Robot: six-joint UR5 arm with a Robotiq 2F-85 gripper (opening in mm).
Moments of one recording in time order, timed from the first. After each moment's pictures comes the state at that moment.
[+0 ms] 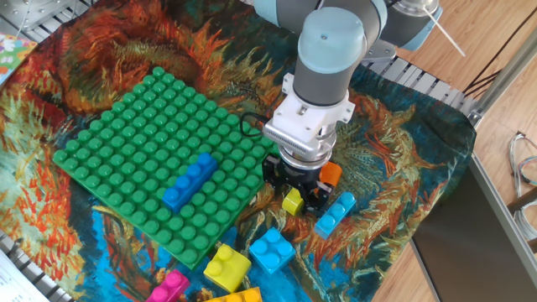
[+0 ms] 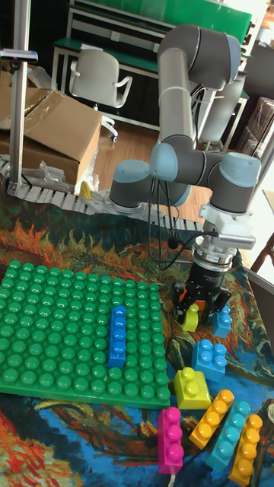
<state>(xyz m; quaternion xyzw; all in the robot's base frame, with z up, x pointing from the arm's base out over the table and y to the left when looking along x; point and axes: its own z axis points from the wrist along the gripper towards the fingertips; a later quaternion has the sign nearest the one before) 0.508 0.193 0.019 -0.05 0.99 0.03 0.10</state>
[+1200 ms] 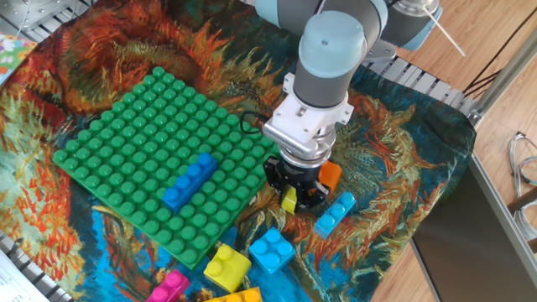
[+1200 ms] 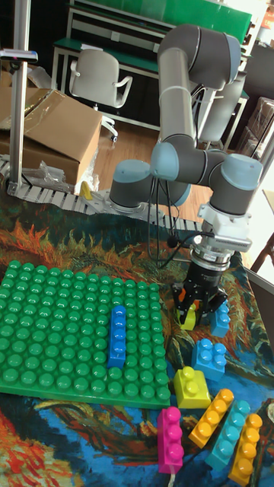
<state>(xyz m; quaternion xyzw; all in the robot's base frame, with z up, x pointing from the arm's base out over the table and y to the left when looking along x) 0.491 0.180 0.015 -0.02 1.00 0.01 0.07</state>
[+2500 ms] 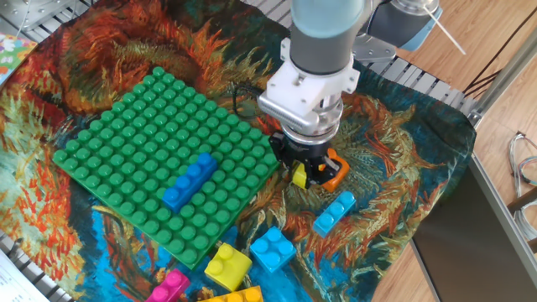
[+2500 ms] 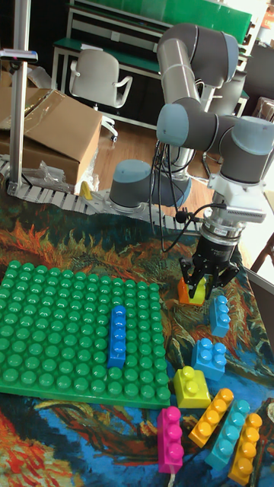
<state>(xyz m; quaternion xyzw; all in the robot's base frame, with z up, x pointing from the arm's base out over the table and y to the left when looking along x) 0.488 0.189 0.089 -0.02 1.00 0.04 0.05</state>
